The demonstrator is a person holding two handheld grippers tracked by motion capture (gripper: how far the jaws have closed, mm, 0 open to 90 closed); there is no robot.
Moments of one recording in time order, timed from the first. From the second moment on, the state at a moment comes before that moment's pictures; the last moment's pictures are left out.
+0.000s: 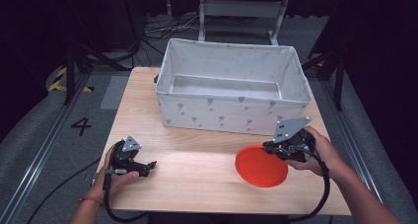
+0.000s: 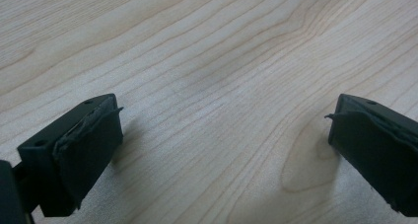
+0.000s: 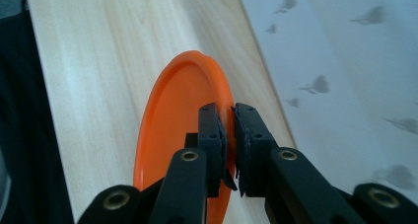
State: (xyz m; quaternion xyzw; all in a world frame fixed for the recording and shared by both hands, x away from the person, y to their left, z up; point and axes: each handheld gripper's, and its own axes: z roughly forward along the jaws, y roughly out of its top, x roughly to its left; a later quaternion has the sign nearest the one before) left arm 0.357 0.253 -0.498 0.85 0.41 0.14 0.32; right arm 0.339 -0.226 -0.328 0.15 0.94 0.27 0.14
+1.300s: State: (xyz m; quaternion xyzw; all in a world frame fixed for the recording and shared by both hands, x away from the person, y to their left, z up) left arm 0.357 0.253 -0.498 0.85 0.41 0.14 0.32; right arm 0.353 -0.278 -0.201 0.16 0.90 0.32 0.23
